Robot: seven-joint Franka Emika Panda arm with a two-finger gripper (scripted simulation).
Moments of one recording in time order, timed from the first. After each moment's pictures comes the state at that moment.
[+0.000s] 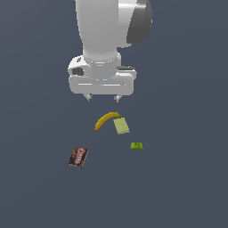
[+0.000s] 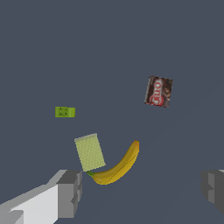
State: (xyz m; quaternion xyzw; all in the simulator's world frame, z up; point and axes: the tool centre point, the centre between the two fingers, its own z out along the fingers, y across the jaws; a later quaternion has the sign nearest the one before) arm -0.002 -0.039 0.307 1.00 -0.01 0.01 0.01
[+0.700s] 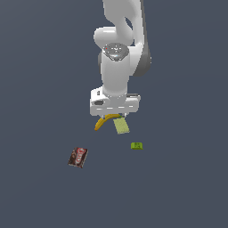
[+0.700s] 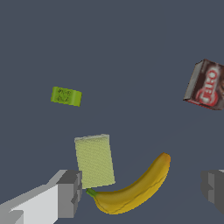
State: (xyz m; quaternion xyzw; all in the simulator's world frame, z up) arm -0.016 -0.001 0.187 1.00 0.06 0.00 0.01
